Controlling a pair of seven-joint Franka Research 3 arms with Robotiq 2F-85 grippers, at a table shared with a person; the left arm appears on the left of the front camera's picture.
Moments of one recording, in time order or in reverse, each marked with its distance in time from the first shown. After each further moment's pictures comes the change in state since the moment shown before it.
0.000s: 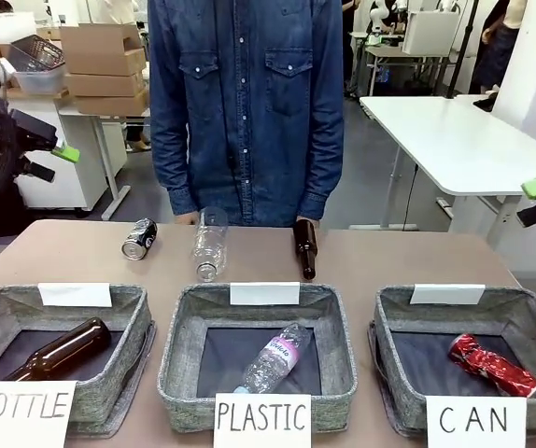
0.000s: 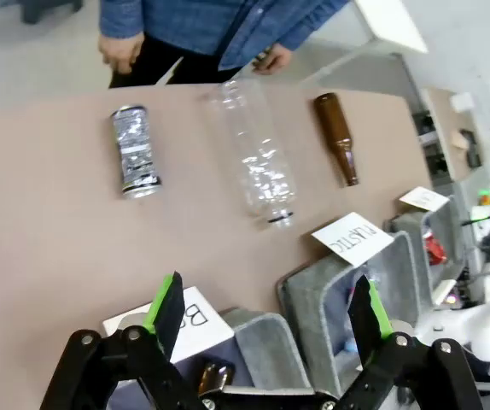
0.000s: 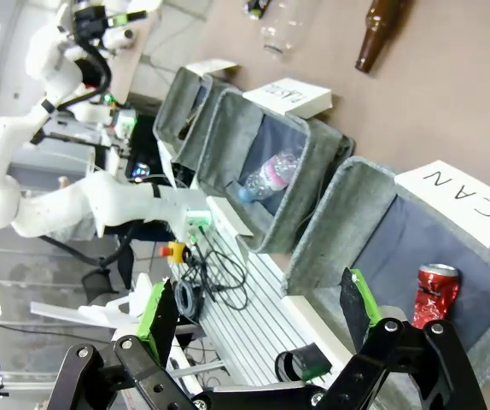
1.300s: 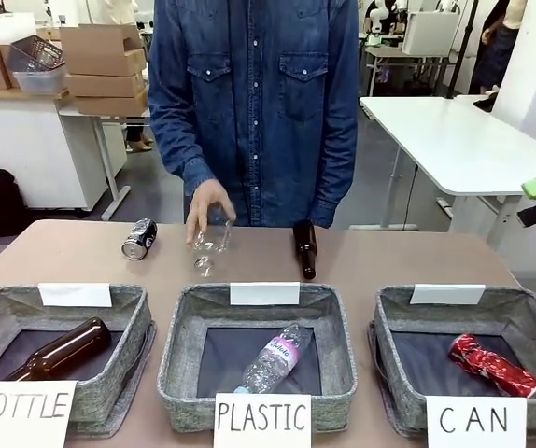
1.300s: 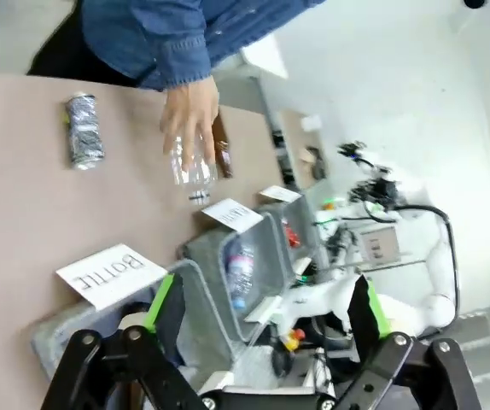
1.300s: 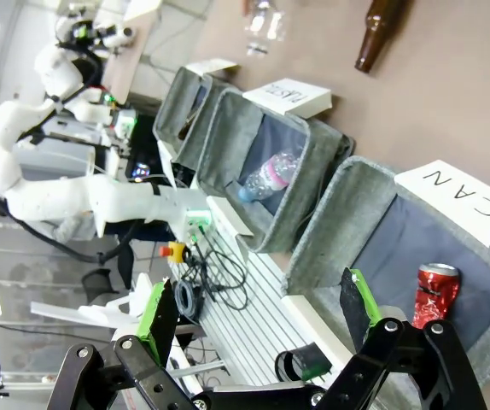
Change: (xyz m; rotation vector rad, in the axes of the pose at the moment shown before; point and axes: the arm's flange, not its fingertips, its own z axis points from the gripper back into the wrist) left arm -0.040 0.120 0.127 -0.475 -0.082 0.215; right arm 0.000 0.000 0.000 0.000 0.000 -0.001
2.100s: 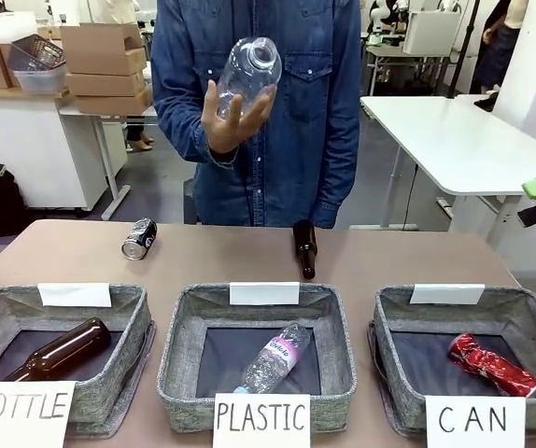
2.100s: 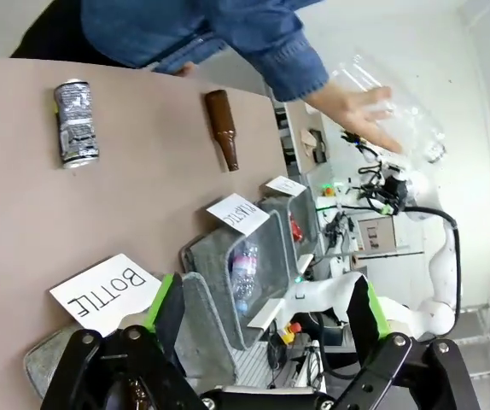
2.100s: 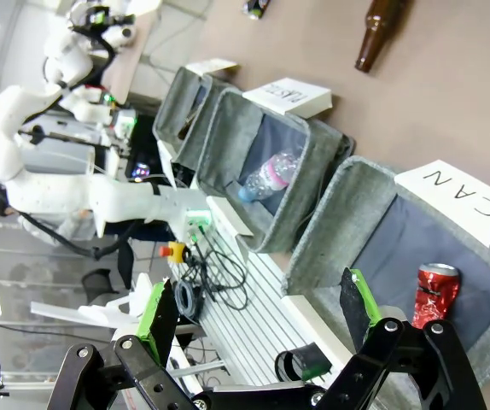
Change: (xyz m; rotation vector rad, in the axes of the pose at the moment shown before) left arm 0.036 0.023 -0.064 0.041 0.080 0.054; right arm 0.000 0.000 0.000 0.000 0.000 0.000
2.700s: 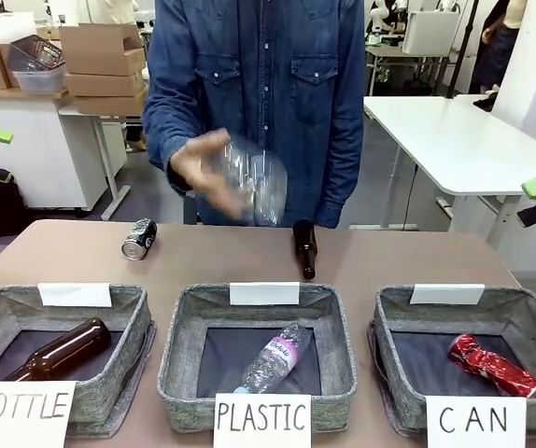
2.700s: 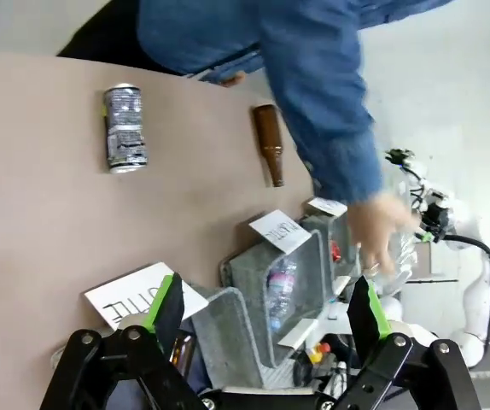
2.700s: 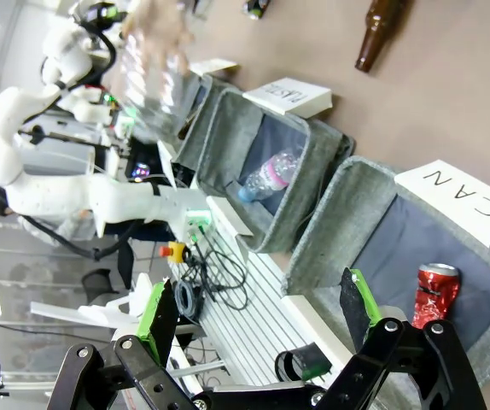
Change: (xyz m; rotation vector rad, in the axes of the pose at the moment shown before) left arm 0.006 0.003 -0.010 0.159 -0.032 0.016; right arm 0.000 0.000 0.000 0.000 0.000 0.000
